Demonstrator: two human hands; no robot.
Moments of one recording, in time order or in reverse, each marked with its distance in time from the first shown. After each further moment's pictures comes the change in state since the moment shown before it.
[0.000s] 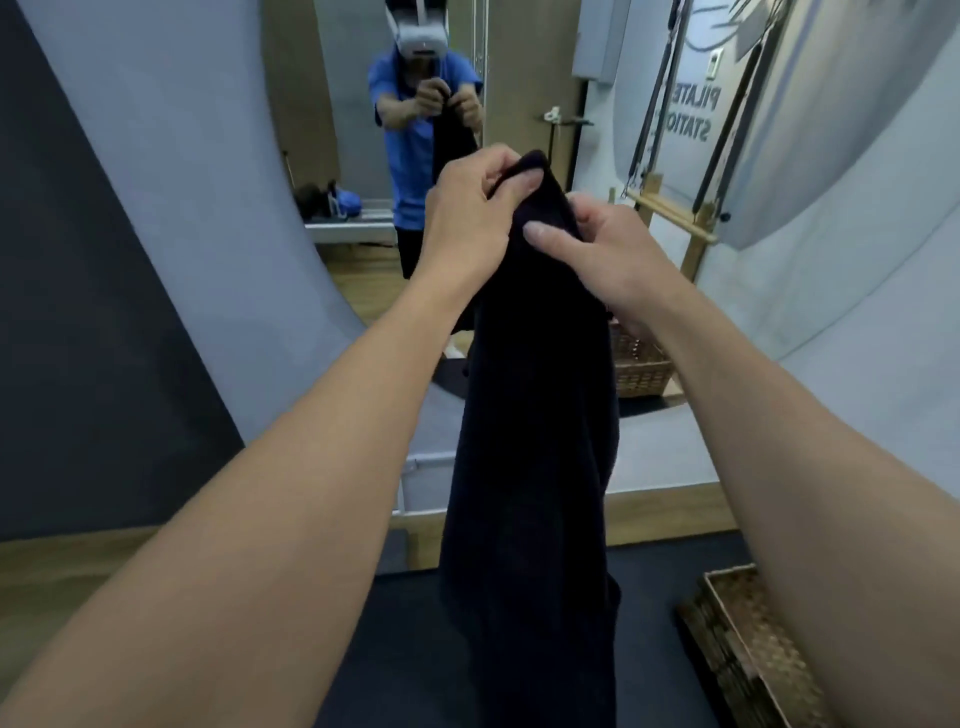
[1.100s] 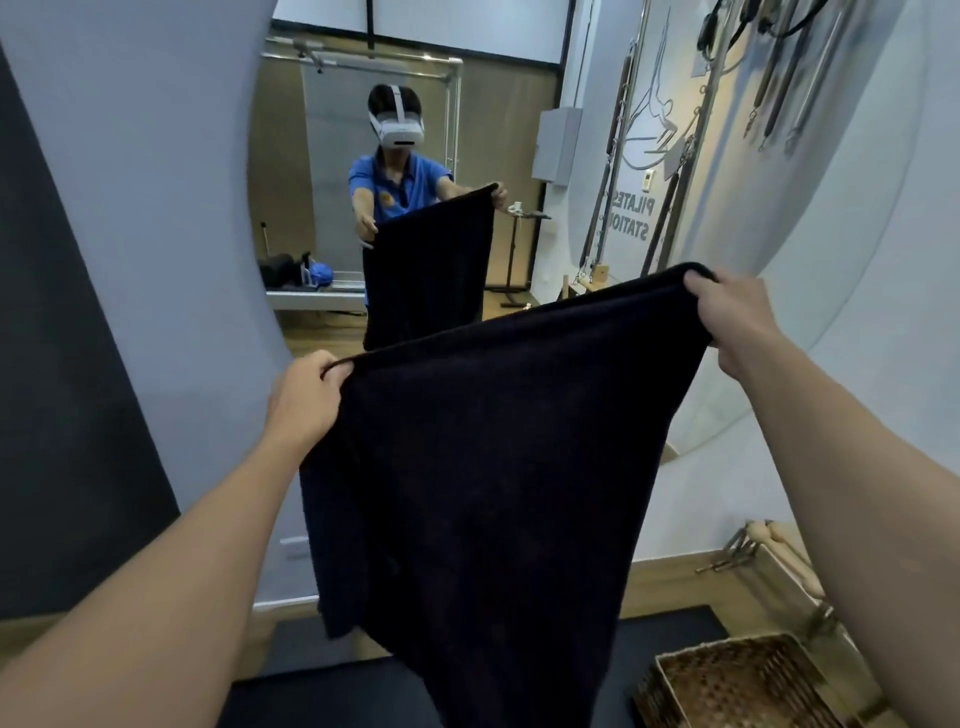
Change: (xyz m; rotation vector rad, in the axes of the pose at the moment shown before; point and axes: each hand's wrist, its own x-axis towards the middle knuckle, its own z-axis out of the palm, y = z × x) left_hand -0.037 -0.069 -0.062 0.468 0.143 -0.381; right_hand 0.013 -0.001 -0.176 -0.035 0.628 0.352
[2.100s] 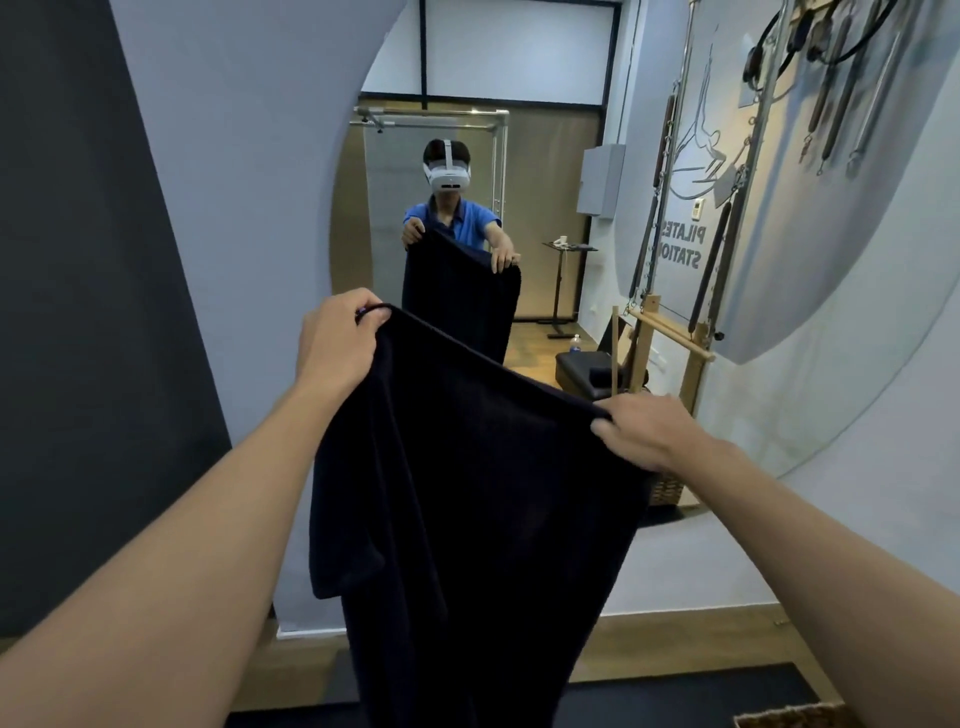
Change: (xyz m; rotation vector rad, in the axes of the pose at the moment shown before) left_hand 0.027 0.053 -0.092 0.022 0.210 0.263; right_hand -0.085 0.025 0.085 -1.115 -0.644 -0.540
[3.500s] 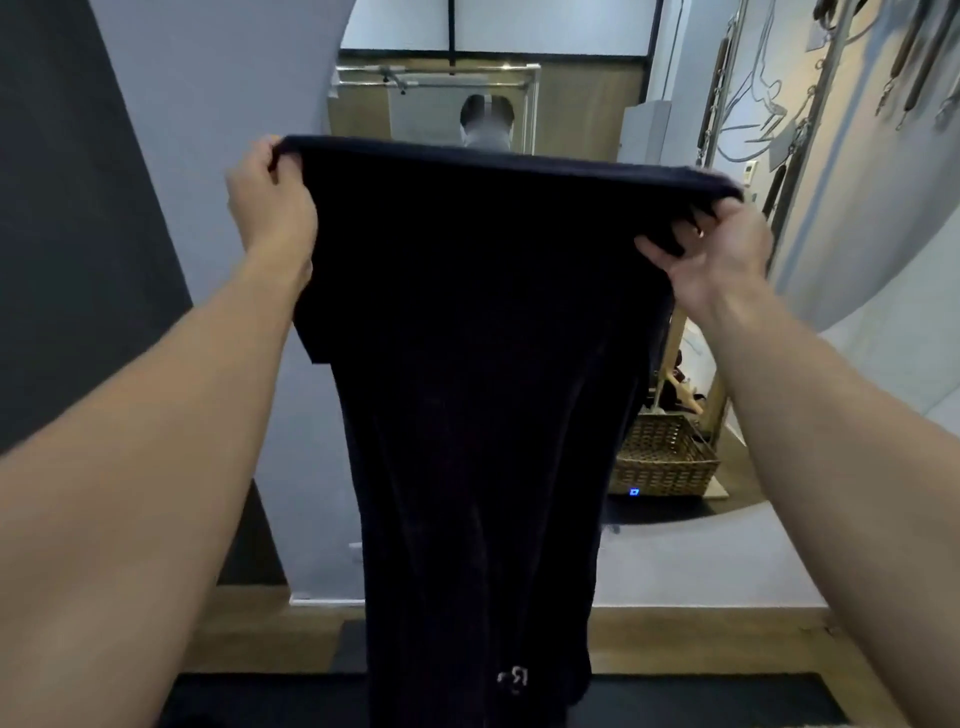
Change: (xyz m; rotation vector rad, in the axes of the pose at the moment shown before) left_hand 0.103 0.014 0.016 -0.241 0.432 -0.221; right_hand 0.104 0.054 -0.098 2.090 0.647 0.149
